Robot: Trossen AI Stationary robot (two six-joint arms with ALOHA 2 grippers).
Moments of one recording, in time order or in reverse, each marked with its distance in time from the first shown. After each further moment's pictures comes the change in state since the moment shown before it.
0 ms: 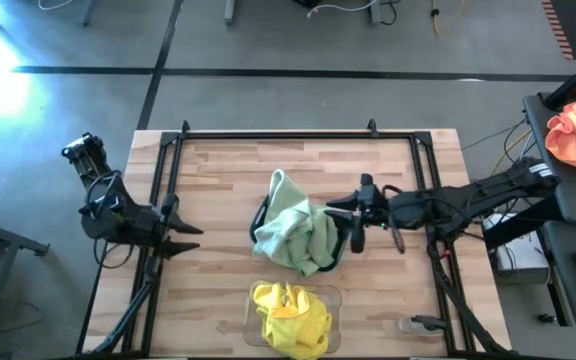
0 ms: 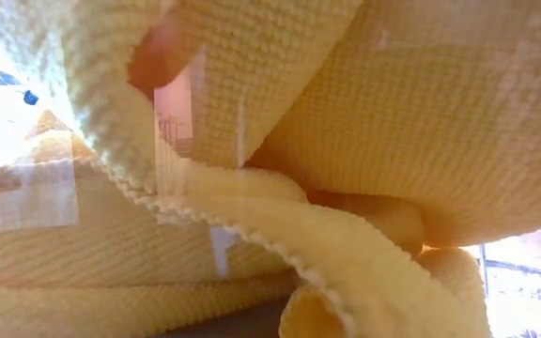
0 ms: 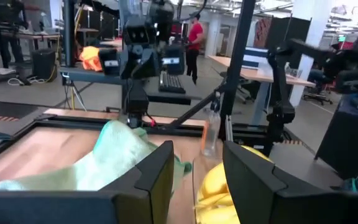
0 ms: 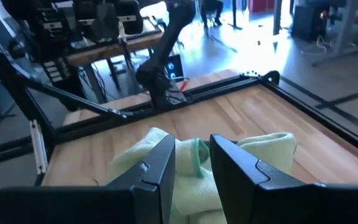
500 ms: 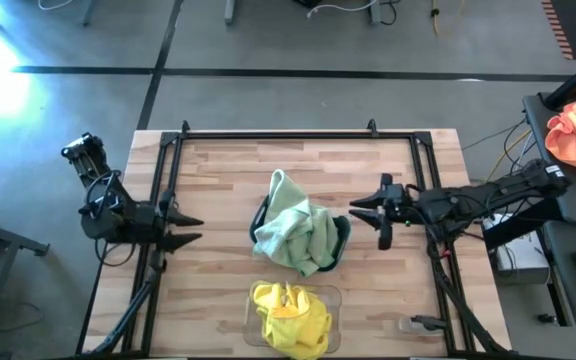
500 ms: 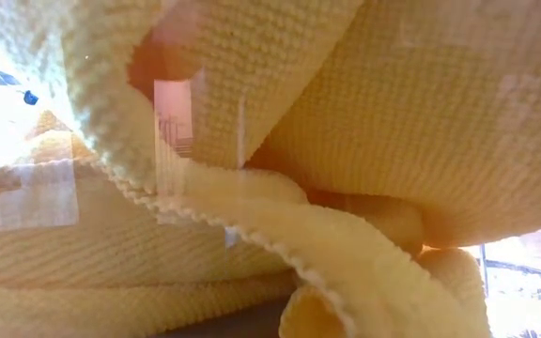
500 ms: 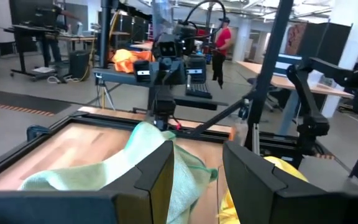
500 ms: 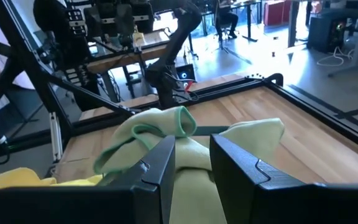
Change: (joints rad) left arm 0.000 0.008 0.007 0.001 -0.127 -0.018; right arm 0.000 -0.307 -0.285 0.066 -0.060 -0.042
